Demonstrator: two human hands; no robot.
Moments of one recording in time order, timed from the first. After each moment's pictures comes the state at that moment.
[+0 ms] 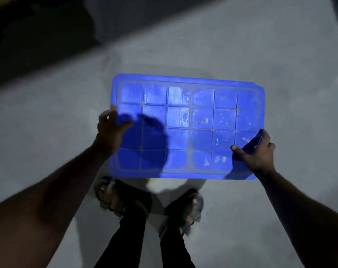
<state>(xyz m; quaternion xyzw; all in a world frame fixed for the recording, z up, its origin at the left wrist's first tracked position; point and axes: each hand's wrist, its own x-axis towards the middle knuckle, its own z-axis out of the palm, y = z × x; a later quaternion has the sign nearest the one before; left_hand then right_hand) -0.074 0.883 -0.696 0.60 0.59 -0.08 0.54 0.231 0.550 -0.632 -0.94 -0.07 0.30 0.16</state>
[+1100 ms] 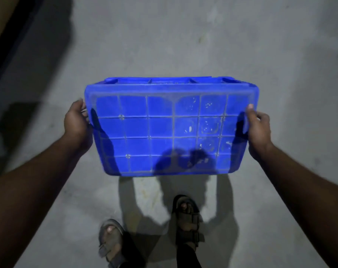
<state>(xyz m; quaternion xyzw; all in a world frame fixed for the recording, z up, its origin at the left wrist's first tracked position) 0.245 0.767 -0.579 0.51 0.49 0.04 0.70 0.293 0.335 -0.625 -0.78 0.34 0.08 0.53</state>
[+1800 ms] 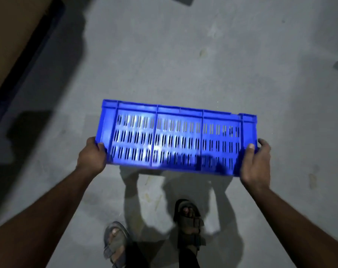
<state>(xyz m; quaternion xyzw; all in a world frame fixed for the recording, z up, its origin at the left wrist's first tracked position) 0.173 0.763 -0.572 0.85 0.40 -0.17 0.29 0.204 0.347 -0.583 -0.92 0.24 0.04 0.31</state>
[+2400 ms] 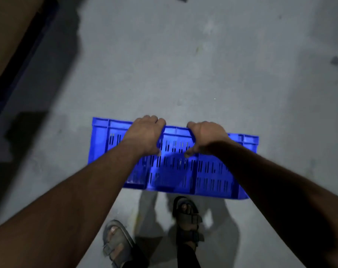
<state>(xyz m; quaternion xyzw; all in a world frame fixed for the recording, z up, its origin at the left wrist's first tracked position) 0.255 0.654 -0.552 0.96 -0.14 -0.26 0.01 0.292 0.445 -0.557 -0.92 -0.22 0.32 -0.01</state>
